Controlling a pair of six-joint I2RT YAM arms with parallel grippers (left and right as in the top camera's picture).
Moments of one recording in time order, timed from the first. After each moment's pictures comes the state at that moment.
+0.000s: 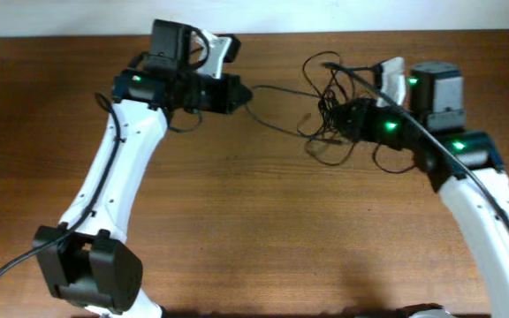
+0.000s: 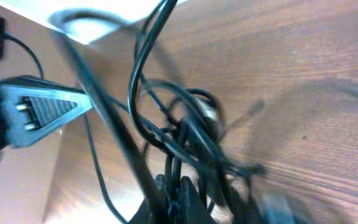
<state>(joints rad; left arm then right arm) -0.19 1.77 1.69 -0.83 0.64 -0.08 0.13 1.37 1.28 -0.62 -0.57 0.46</state>
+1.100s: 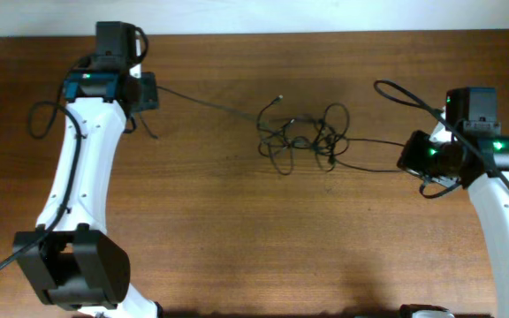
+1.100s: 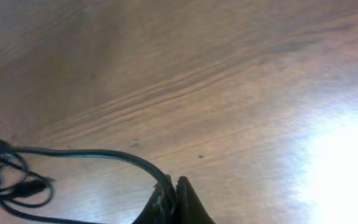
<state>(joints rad) 0.01 1.77 1.69 -0.94 -0.21 -0.09 -0.06 1.38 1.28 -1.09 -0.13 0.40</state>
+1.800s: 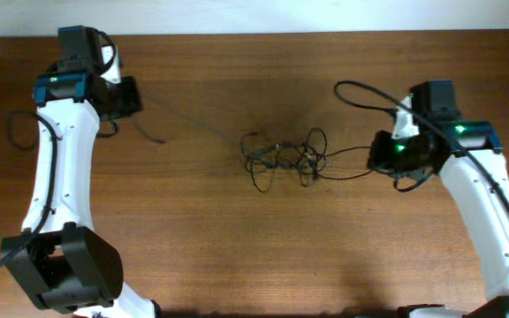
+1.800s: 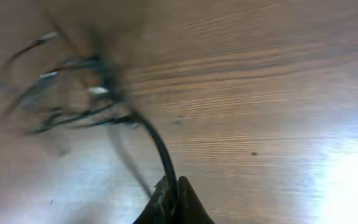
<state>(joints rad) 0.13 1.77 1.69 -0.99 0.04 -0.08 0.07 1.49 1.28 -1.05 -0.27 0.33</state>
